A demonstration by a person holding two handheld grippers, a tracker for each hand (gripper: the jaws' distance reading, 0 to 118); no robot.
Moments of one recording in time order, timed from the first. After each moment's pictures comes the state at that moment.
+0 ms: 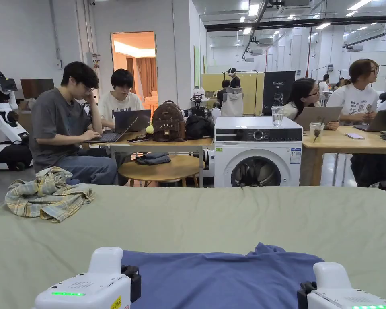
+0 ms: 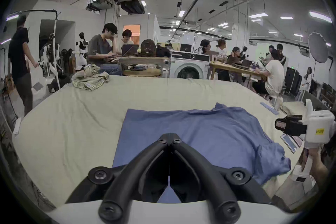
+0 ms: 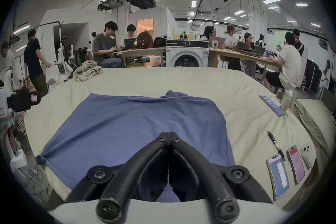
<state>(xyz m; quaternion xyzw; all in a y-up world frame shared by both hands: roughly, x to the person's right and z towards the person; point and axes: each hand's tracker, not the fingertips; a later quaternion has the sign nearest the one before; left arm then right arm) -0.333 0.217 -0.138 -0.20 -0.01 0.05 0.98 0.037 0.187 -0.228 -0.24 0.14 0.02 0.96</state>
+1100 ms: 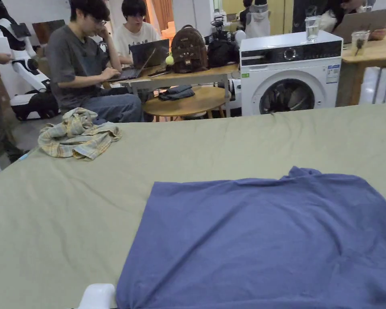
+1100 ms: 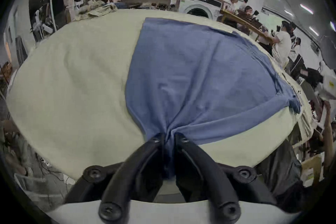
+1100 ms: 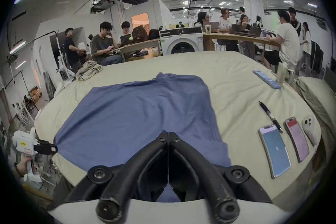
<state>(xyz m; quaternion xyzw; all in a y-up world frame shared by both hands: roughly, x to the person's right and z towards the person) -0.404 0.086 -0.053 -0.43 -0.03 0.08 0.90 0.117 0.170 -0.177 -0.29 0.14 -0.04 0.95</state>
